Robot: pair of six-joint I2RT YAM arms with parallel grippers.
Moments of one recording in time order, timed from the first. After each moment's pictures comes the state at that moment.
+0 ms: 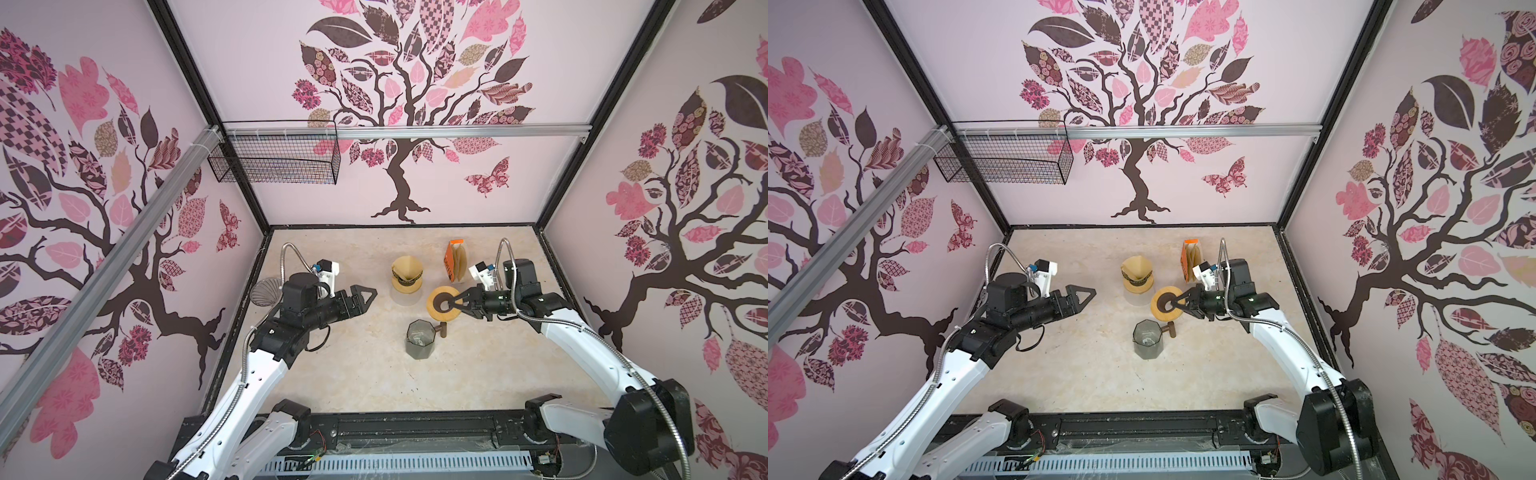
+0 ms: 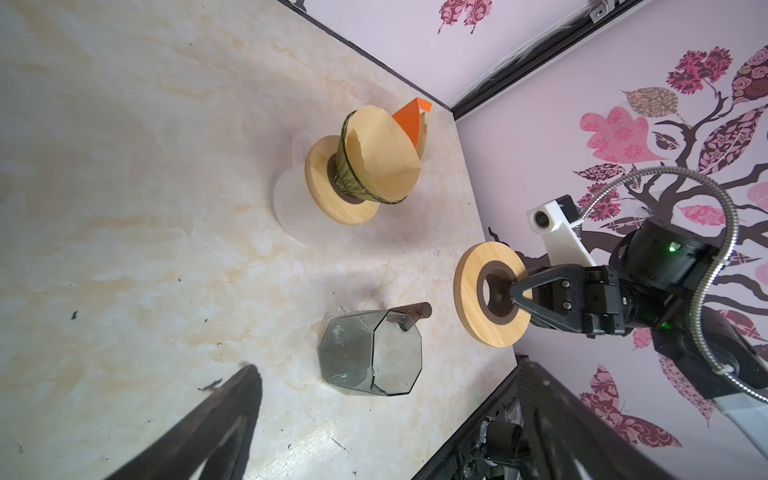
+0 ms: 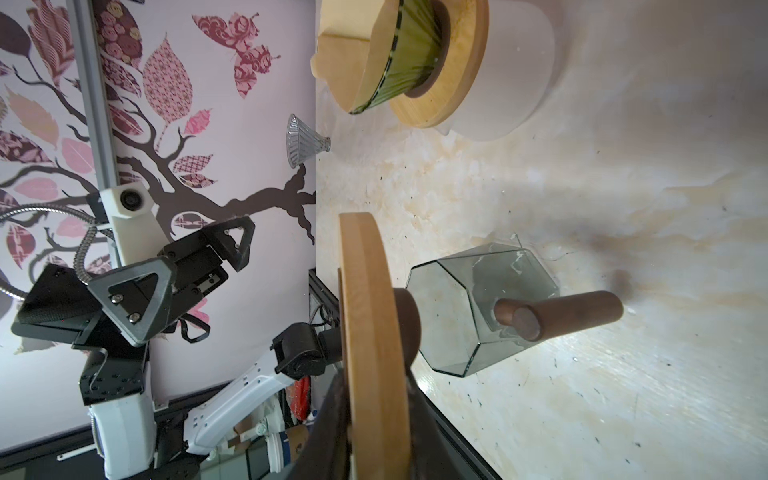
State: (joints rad) left arm -0.34 0.88 0.81 -0.42 0.43 -0.65; right arm 0.27 1.21 0.86 -0.44 -0.86 0.68
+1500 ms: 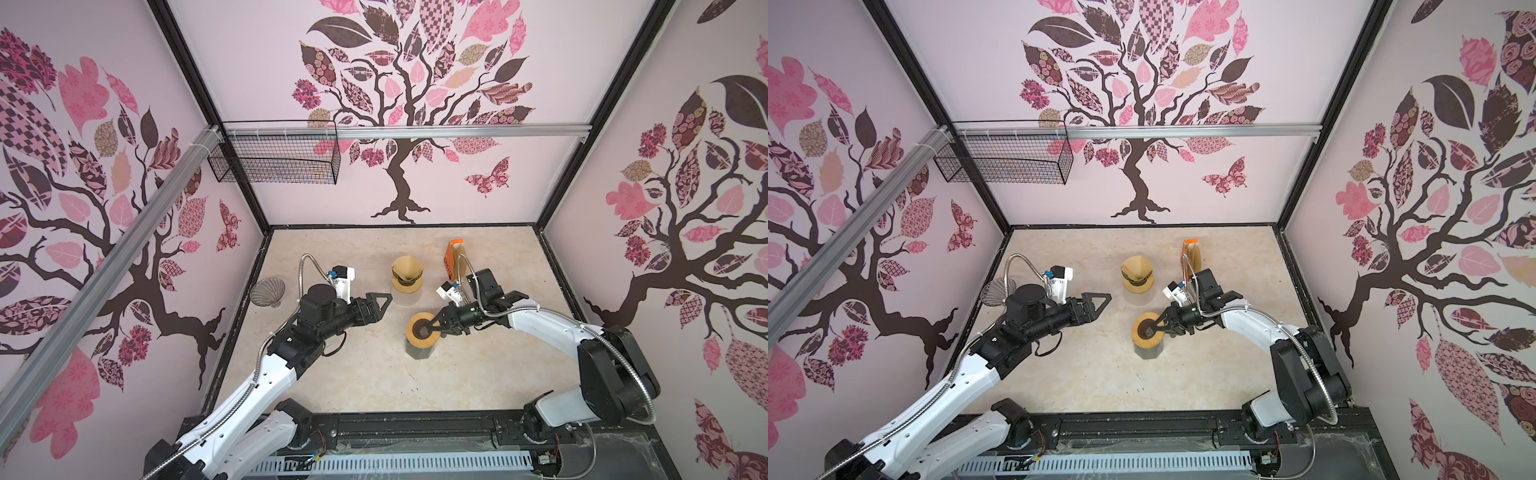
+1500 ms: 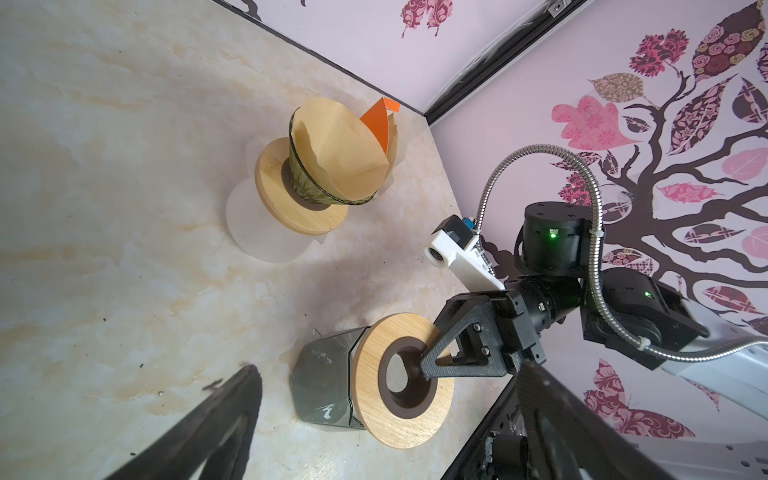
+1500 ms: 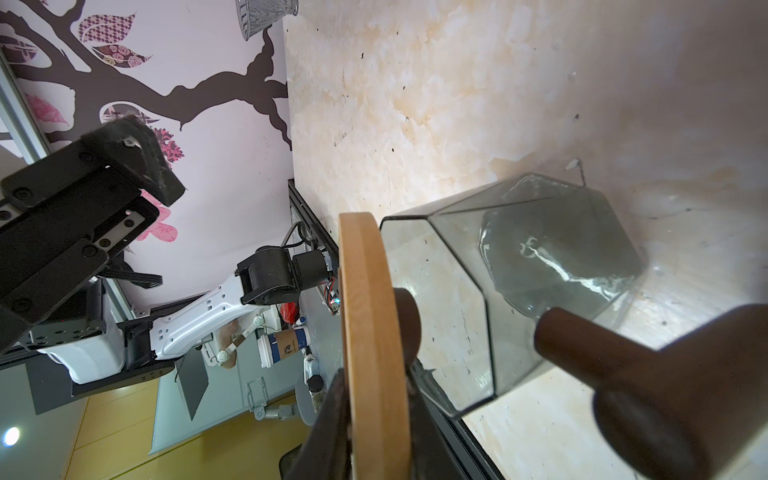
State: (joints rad) left arm -0.52 0.90 0.70 -0.17 0.29 -0.72; right arm 0.42 1.47 0.84 -0.38 -0.97 0.57
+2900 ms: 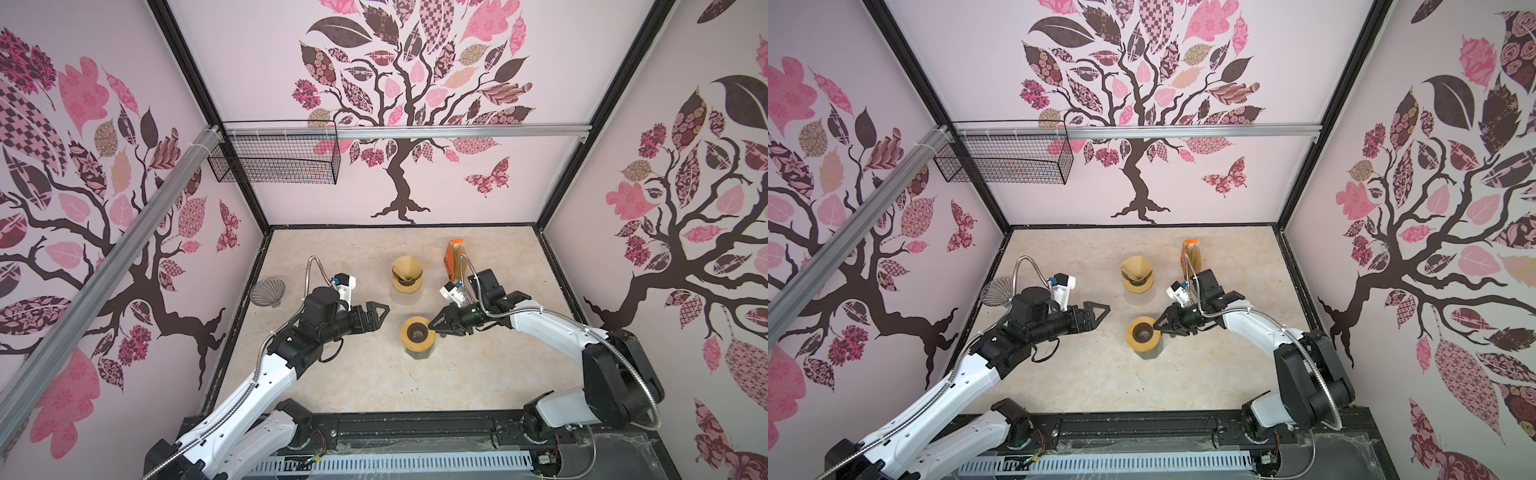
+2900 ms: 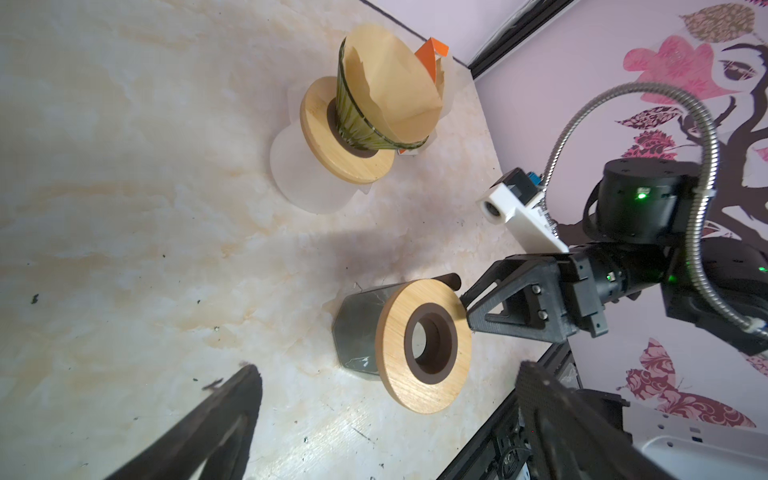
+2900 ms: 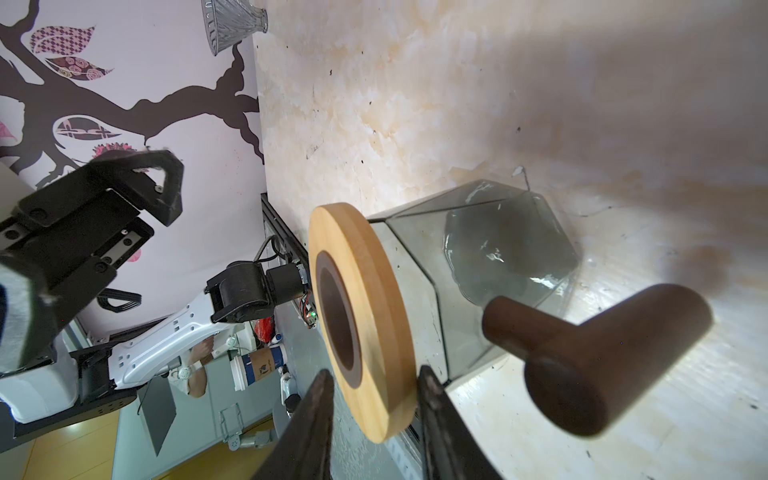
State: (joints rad) left arm -0.52 0.92 0.70 -0.36 0.29 -0.64; right arm 0.42 1.43 0.84 -0.43 -0.86 0.55
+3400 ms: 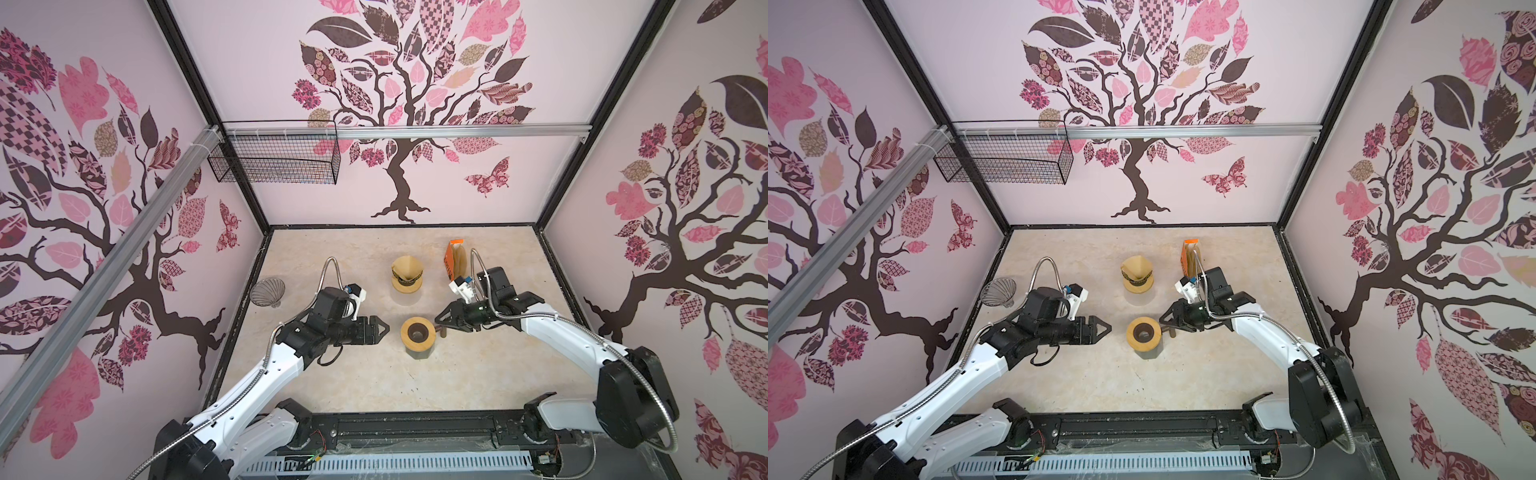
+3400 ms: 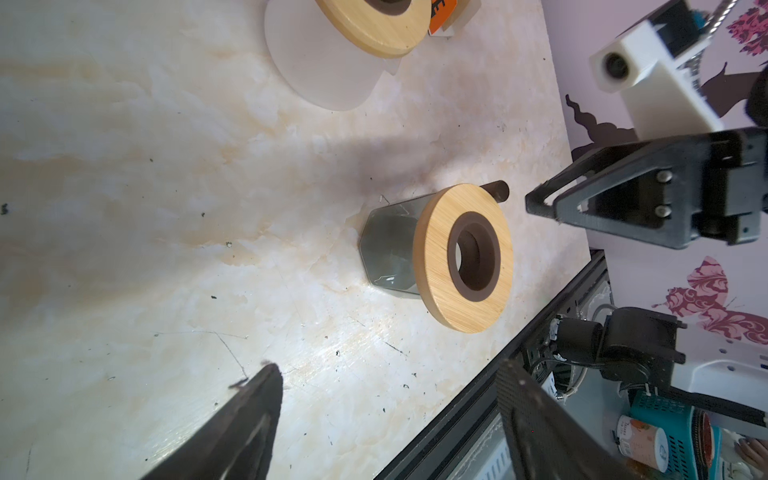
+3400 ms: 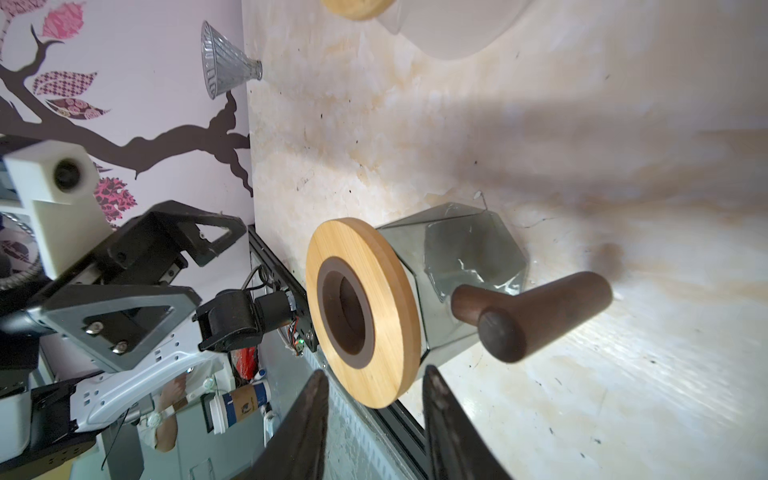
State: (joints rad) left arm -0.54 1.02 0.74 -0.55 0.39 -0.52; right arm 0.35 1.31 0.84 -0.47 -0.75 0.58
